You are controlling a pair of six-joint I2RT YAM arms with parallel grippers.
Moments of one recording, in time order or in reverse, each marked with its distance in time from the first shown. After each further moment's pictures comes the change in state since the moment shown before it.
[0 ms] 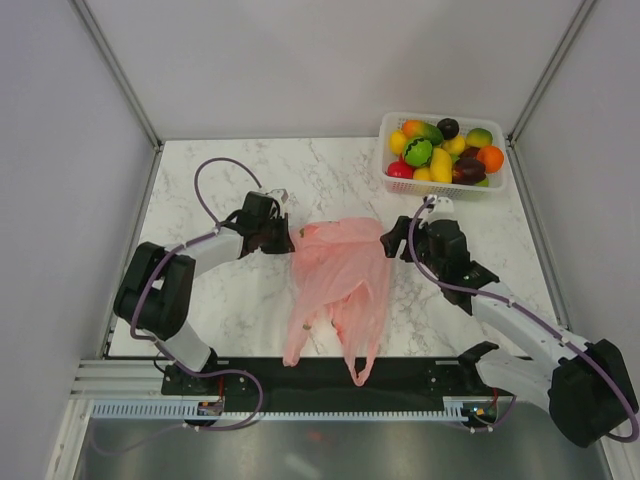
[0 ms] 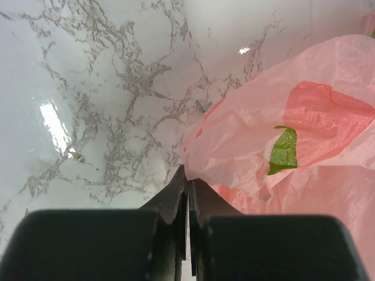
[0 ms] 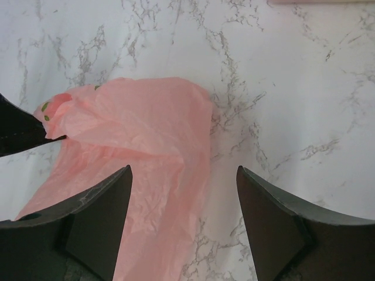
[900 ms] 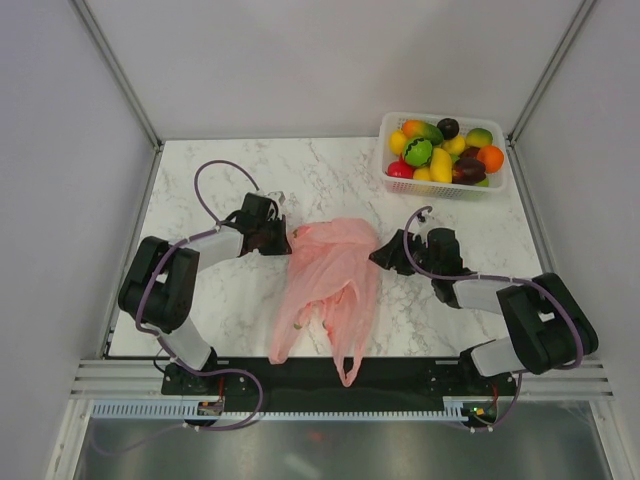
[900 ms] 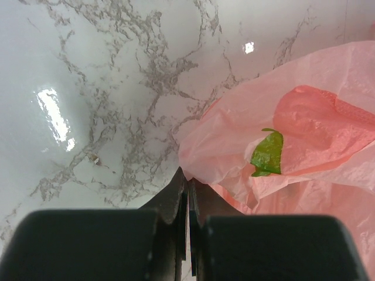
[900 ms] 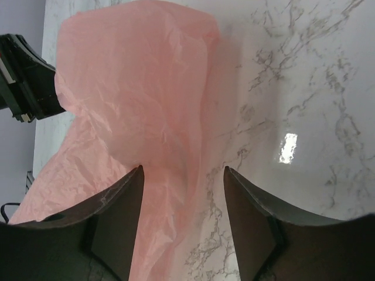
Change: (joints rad) left arm 0.027 0.048 0.000 0.001 0.003 0.001; right arm -0.156 0.373 -0.175 0.497 -0.487 0.229
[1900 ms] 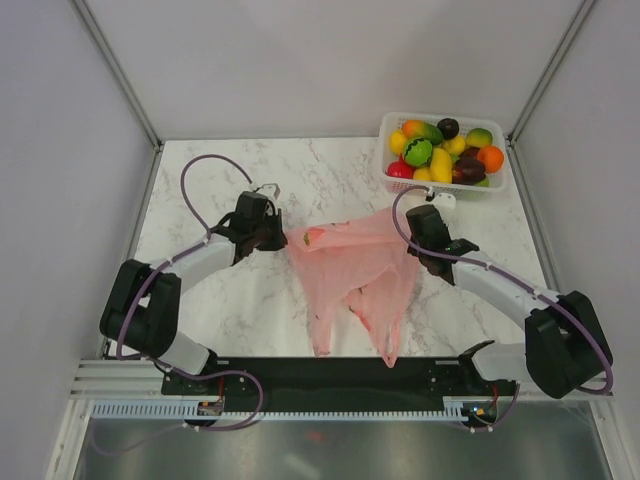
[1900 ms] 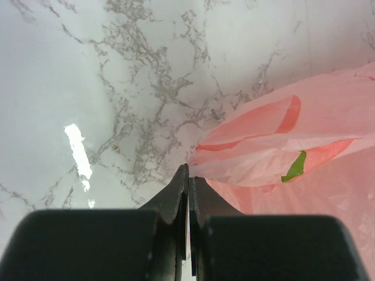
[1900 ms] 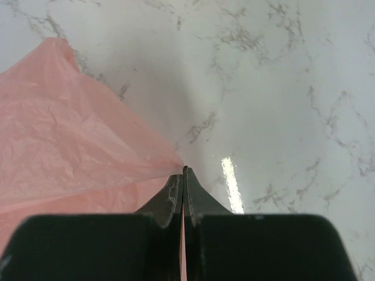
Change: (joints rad) left arm -0.017 -0.171 -0.046 0.006 -0.137 0.006; right arm 0.149 -0.110 0.360 -0.765 0.868 -0.181
